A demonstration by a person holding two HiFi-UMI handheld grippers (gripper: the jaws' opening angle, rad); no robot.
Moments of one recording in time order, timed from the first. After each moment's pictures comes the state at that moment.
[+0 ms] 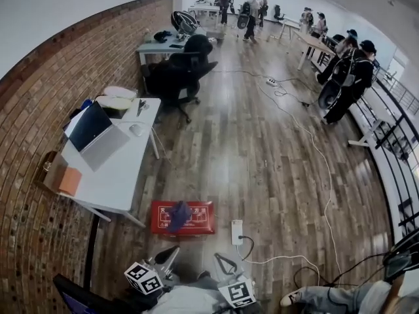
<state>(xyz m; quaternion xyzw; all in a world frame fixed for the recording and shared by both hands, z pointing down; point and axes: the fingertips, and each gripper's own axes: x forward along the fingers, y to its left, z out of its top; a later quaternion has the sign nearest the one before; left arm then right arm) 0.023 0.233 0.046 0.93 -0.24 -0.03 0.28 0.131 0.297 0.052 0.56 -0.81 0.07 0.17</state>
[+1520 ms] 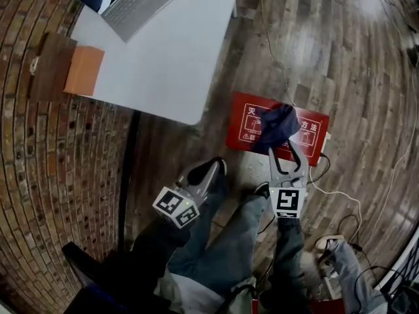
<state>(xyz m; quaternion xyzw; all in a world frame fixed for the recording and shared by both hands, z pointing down) -0.148 0.096 0.296 0.87 -0.37 0.06 0.32 0.025 0.070 0.336 0.54 -0.80 0.08 0.25</state>
